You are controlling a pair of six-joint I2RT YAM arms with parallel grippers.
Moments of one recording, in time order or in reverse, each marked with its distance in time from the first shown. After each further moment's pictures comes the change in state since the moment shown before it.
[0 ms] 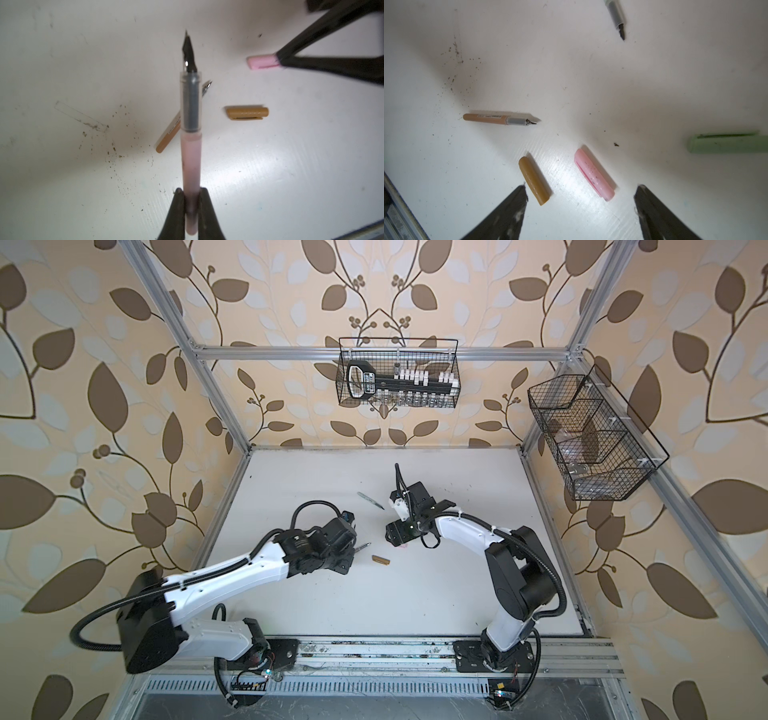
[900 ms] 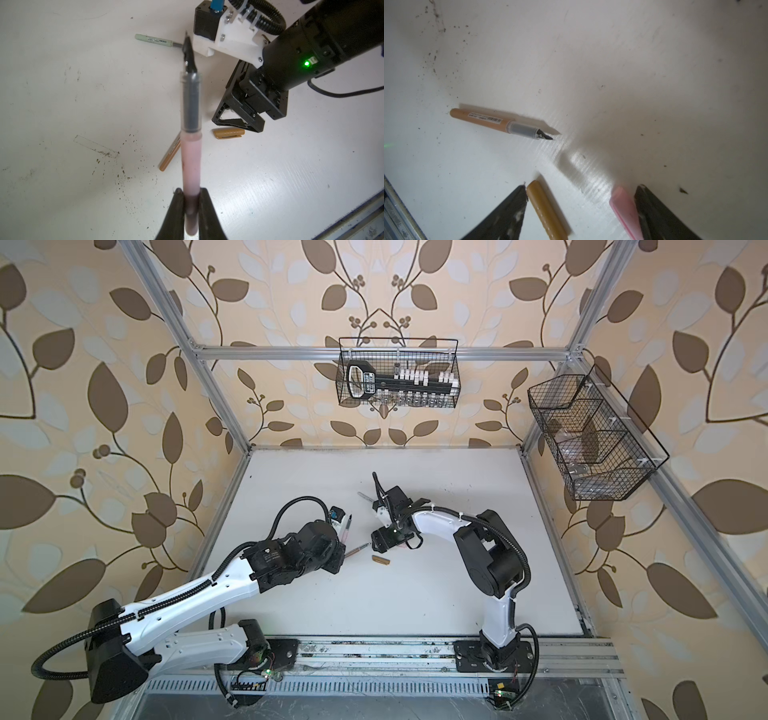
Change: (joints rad) left arm 0.000 -0.137 -0.067 0.089 -0.007 0.089; right arm 0.069 0.190 0.120 -0.043 -0.052 0.003
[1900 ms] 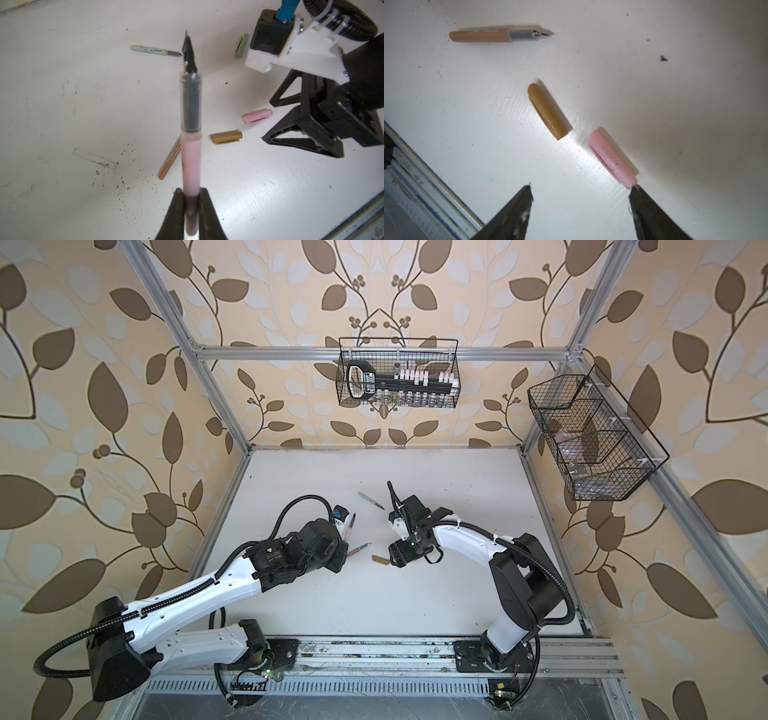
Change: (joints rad) left arm 0.000 0.015 0.001 0.041 0.005 0.053; right arm -0.018 -0.283 -0.203 -0.163 0.056 0.016
